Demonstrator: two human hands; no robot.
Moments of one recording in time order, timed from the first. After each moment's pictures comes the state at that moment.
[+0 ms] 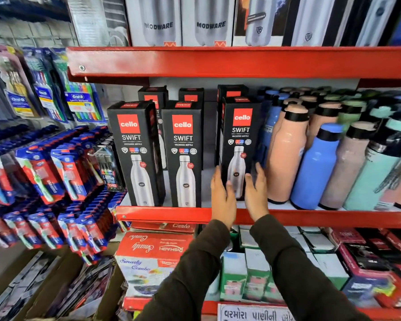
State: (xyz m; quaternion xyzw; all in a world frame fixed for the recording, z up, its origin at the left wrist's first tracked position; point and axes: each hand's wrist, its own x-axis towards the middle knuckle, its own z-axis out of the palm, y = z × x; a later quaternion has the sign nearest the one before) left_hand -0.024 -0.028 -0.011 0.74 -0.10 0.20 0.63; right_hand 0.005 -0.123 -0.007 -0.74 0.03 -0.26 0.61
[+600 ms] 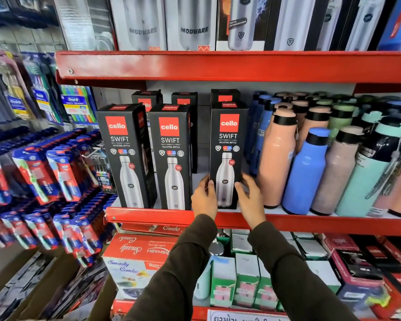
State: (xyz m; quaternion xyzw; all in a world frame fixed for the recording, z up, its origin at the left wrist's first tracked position) left_hand -0.003 -0.027 -0.011 0.75 0.05 0.19 0.63; right_hand 0.008 -0.154 -0.023 -0.77 -0.02 -0.21 0.60
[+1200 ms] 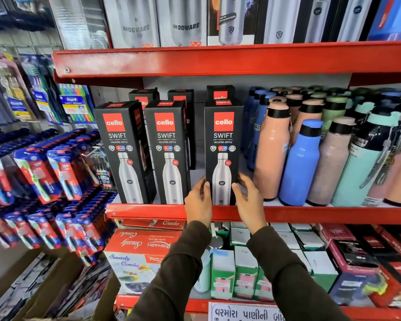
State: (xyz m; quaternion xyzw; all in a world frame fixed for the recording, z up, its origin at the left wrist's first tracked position) left_hand -0.038 -0.018 -0.018 0.76 0.02 0.21 0.61; right_hand -0.028 -0.154 -0.028 -0.78 -0.05 -0.24 0.57
